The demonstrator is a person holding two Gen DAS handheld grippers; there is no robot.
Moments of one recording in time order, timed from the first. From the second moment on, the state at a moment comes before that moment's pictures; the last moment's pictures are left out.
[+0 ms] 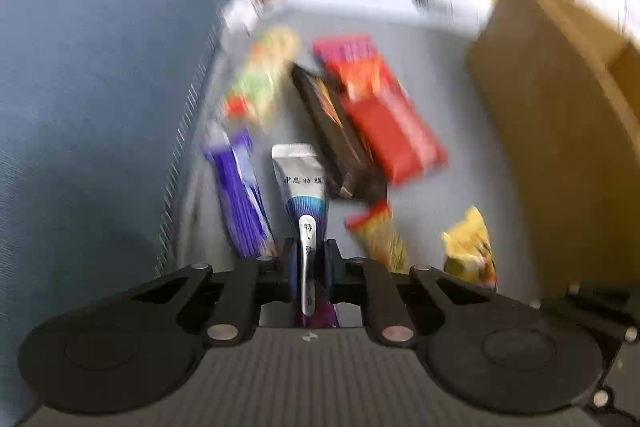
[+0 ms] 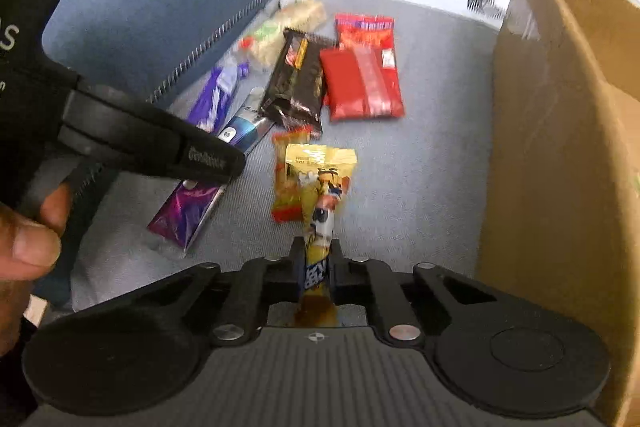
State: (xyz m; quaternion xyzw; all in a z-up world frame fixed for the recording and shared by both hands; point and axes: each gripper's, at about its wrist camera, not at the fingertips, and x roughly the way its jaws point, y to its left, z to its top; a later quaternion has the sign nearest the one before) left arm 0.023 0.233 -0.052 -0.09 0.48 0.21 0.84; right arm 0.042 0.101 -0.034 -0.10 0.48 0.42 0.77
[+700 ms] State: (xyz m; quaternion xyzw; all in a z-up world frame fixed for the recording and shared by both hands) left arm 0.017 0.214 0.006 -0.12 0.33 0.19 0.92; right arm 0.058 0.063 0.040 -0.01 0.35 0.43 0.84
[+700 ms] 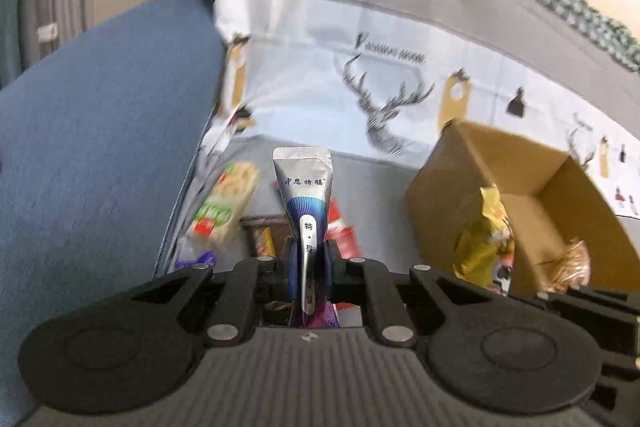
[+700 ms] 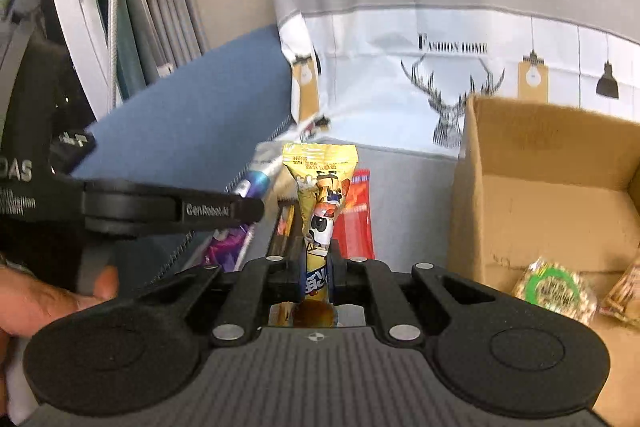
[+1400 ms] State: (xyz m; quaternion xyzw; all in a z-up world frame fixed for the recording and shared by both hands) left arm 0.078 0.168 0.029 -0.18 0.27 0.14 0.94; right arm 0.108 -0.006 0.049 0.05 0.30 0.38 0.87
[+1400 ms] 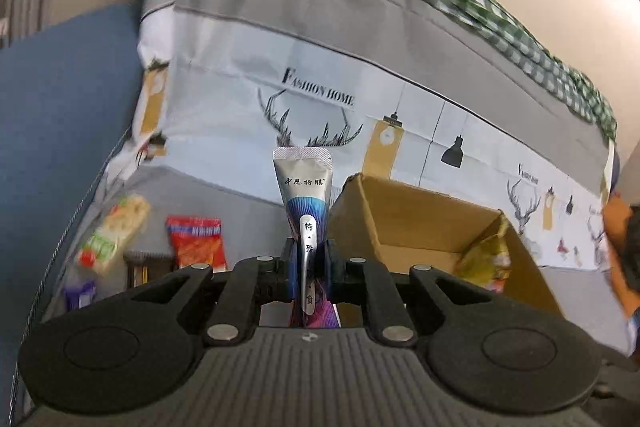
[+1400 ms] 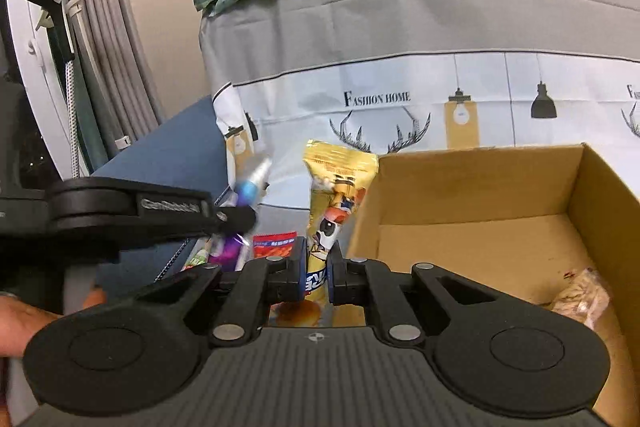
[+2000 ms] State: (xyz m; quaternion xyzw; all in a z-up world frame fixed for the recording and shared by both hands) left arm 0.089 0.135 0.035 -0.16 0.25 0.07 0.95; right arm 0.137 -0.049 0.053 0.10 0.29 0.32 0.90
